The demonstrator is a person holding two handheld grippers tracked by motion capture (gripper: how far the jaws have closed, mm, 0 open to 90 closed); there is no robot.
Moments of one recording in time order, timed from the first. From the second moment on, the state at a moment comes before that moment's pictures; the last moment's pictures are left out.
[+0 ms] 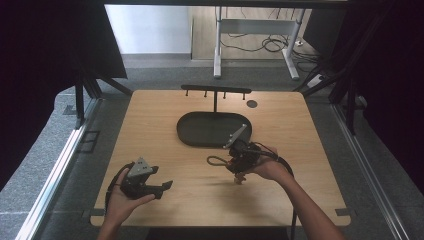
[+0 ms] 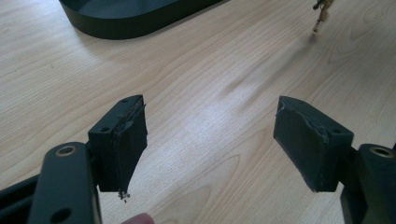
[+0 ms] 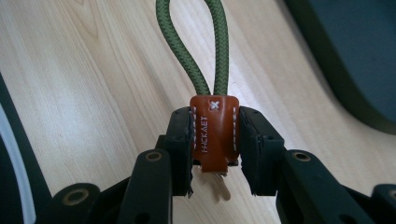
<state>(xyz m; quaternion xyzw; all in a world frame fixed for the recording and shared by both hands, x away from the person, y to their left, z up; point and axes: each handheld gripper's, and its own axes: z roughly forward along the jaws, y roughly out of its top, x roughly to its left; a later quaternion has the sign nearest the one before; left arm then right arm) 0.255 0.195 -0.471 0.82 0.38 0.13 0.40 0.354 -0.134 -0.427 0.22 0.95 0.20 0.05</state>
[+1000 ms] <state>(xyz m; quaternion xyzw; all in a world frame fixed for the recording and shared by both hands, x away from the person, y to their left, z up) 0.255 0.197 -0.470 0.82 0.38 0.14 0.40 0.383 -0.129 -0.395 0.22 0.95 0.20 0.06</state>
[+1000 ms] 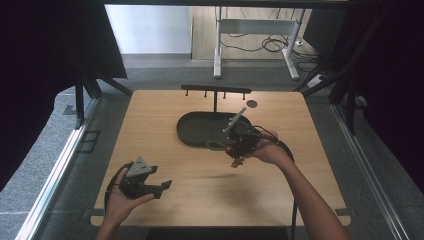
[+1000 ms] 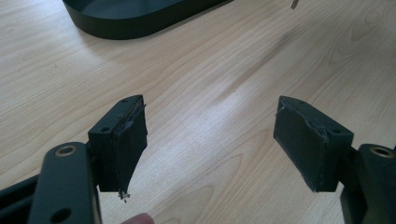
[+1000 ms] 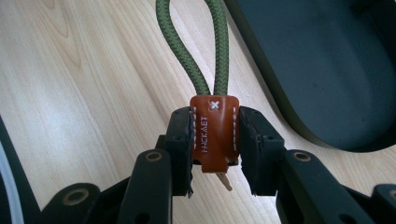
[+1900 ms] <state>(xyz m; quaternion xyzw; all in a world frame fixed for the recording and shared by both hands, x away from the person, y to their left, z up) 0.256 0.198 -0.469 0.82 0.38 0.13 0.40 0.421 -0.135 -0.383 0.24 0.95 0.20 0.07</state>
